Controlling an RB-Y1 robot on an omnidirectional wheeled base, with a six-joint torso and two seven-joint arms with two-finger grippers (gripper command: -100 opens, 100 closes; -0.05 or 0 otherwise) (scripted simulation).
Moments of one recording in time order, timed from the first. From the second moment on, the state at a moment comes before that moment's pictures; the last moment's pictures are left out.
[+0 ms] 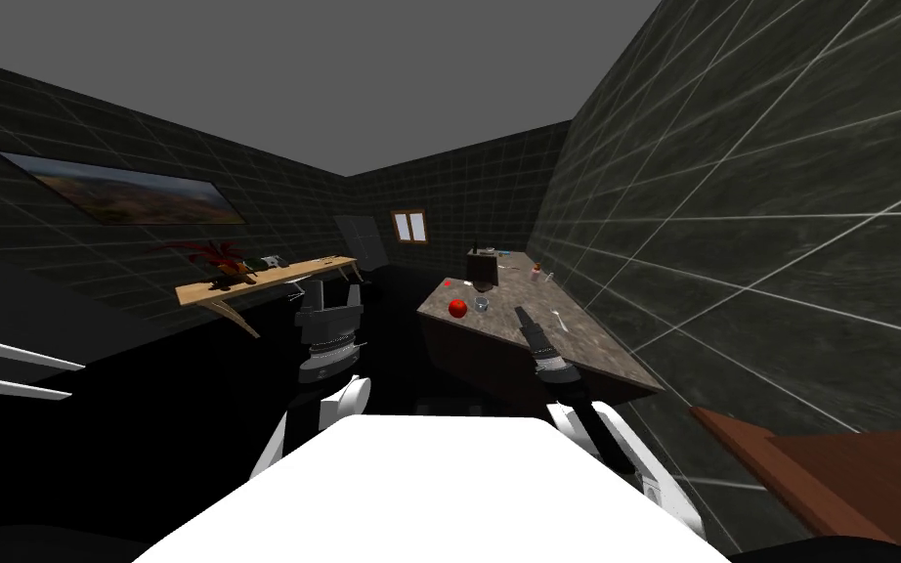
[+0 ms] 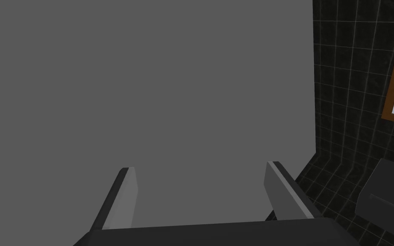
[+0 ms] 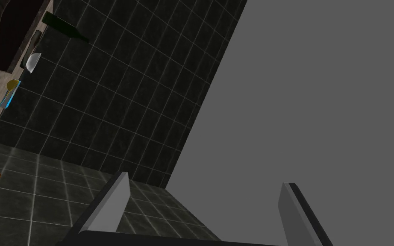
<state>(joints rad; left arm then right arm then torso) 0.52 -0.03 0.03 -2.38 -0.06 -0.62 0.17 0.59 -0.36 -0.03 -2.22 0.17 -0.40 0.08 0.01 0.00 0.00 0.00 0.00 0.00</state>
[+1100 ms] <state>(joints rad) 0.52 -0.03 0.03 -2.38 -0.06 -0.62 0.17 0.61 -0.64 -0.09 -1.95 0.37 -0.34 0.24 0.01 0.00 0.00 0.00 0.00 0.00</state>
